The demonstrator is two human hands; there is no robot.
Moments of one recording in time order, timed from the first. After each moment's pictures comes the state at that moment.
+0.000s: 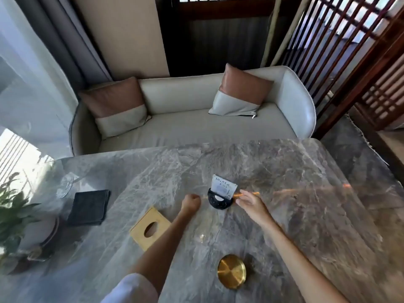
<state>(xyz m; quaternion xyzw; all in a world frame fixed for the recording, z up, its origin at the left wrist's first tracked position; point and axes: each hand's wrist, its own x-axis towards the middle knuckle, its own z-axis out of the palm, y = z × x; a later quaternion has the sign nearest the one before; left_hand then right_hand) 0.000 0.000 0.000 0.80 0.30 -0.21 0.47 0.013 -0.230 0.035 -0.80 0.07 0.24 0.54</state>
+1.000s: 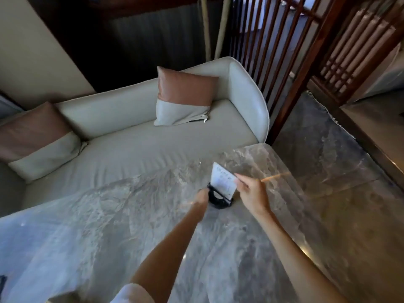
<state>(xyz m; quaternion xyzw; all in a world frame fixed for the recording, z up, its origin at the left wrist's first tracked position) 0.230 -0.279 -0.012 0.66 0.29 -0.31 0.62 0.219 -0.448 0.022 -0.88 0.06 -0.03 0.47</state>
